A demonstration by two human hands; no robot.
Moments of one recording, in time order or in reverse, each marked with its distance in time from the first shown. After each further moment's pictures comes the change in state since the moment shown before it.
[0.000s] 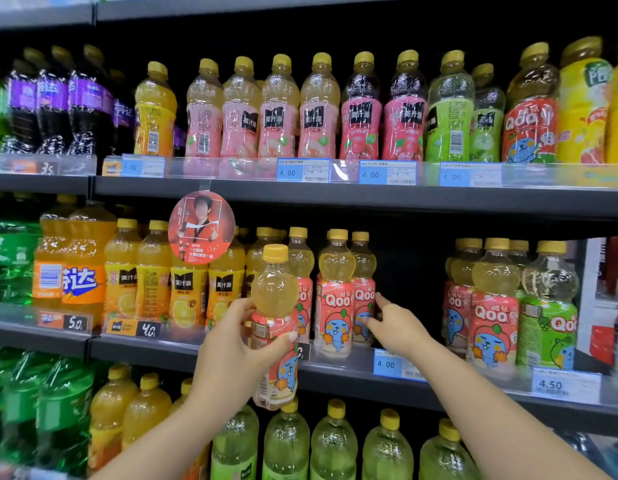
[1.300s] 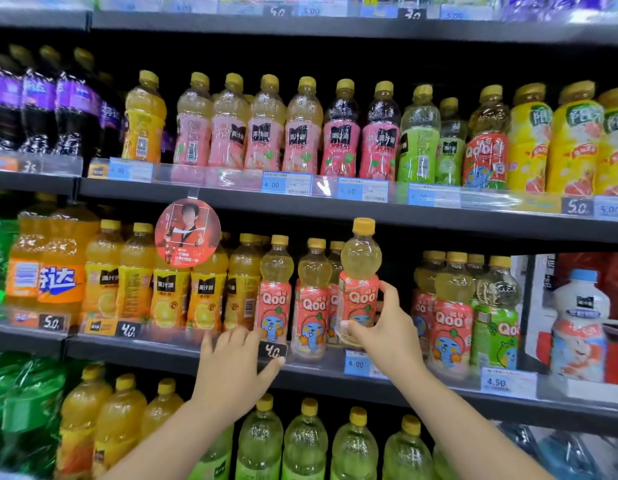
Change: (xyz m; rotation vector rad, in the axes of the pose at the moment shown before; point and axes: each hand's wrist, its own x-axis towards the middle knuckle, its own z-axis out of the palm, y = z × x) left_hand 0.006 -0.033 0.032 0.924 -0.147 0.192; right_hand -0.060 -0.006 -0.023 0.251 0.360 -0.131
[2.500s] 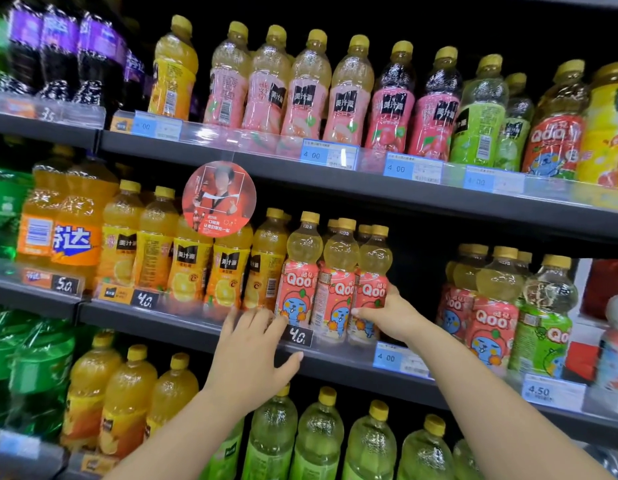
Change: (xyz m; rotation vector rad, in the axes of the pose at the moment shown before) left_hand 0.002 -0.024 0.033 -0.063 0.228 0.141; right_hand 0.055 0.008 0.044 0.078 -0.350 0.263
